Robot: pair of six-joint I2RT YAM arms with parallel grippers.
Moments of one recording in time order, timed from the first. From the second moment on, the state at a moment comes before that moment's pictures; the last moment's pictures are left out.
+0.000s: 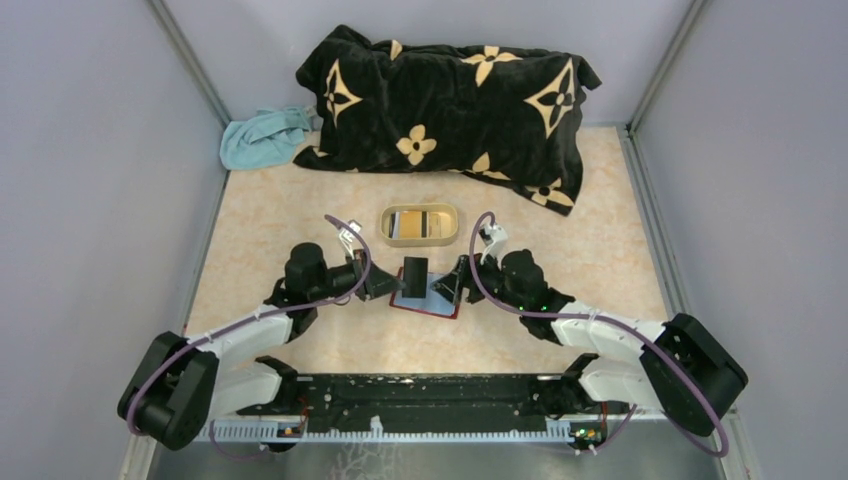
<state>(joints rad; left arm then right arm) -0.48 1.12 0.31 0.55 0.65 -0.75 0.73 1.15 0.35 0.47 -0.19 0.61</state>
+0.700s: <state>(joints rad) -0.47 1.20 0.26 0.88 0.83 -0.91 0.73 1.20 0.35 0.70 -0.40 0.66</state>
